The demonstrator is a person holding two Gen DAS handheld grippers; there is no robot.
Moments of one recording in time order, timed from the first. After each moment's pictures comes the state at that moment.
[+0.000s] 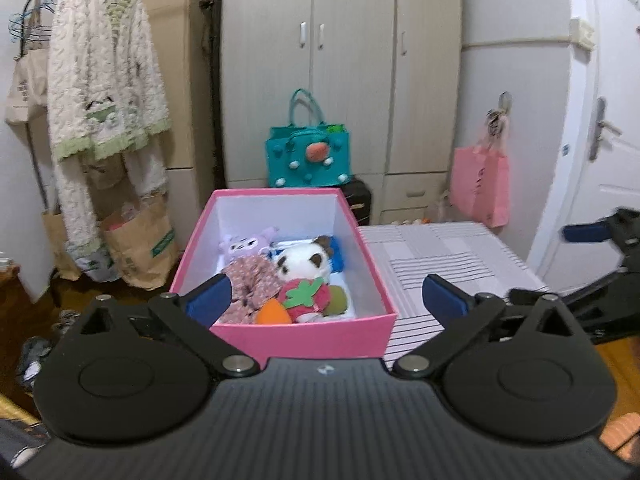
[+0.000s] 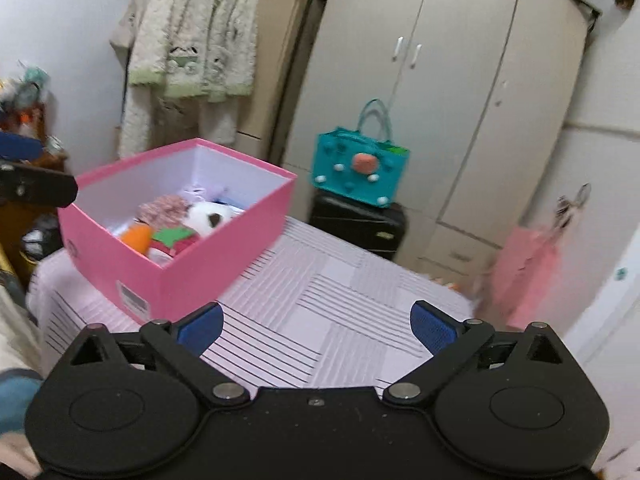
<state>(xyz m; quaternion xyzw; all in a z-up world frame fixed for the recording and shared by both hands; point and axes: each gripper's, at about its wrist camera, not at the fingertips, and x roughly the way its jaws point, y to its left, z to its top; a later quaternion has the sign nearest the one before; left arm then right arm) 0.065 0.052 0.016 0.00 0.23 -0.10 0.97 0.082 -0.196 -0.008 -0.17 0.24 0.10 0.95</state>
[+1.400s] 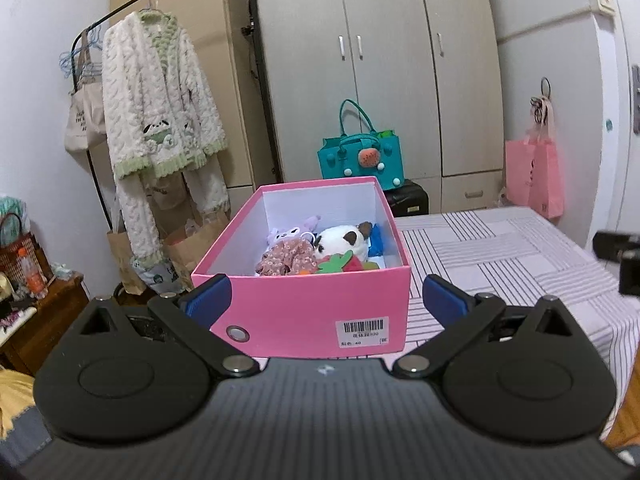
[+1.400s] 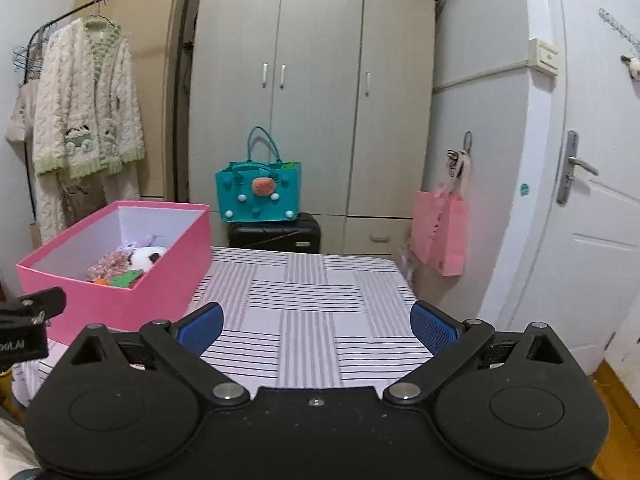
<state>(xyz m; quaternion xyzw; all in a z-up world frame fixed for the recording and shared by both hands) 0.020 0.009 -0.020 0.06 0.18 0.00 0.98 0.006 -0.210 -0.025 -0.03 0.19 -0.06 0.98</state>
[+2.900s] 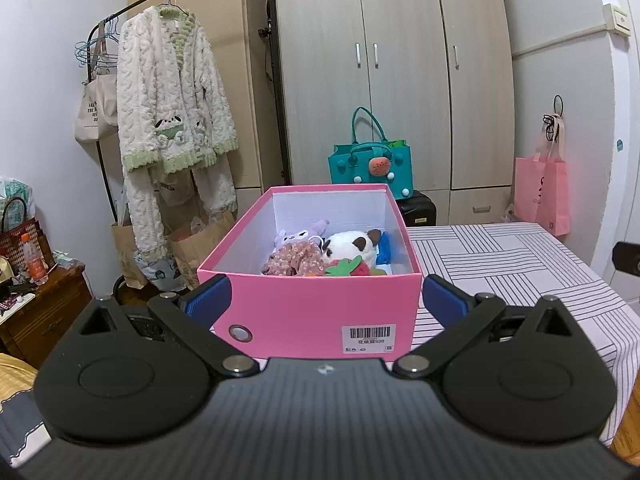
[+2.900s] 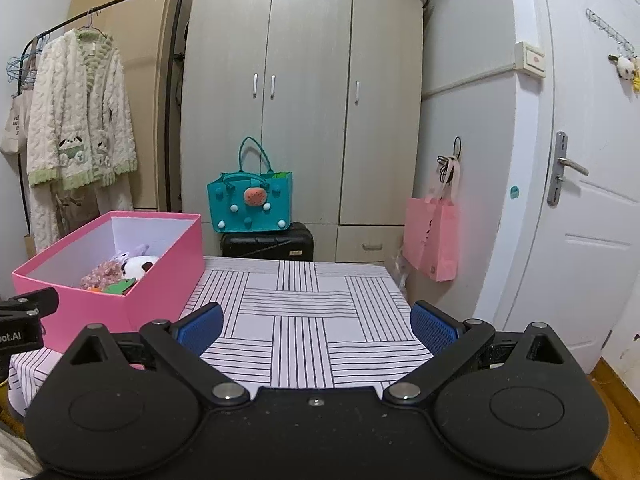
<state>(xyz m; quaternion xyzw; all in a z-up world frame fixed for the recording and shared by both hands) 0.020 0.018 -0.027 0.03 0.17 0.01 0.99 -0.001 -0.212 -0.030 -0.02 0.17 -0.07 0.98</state>
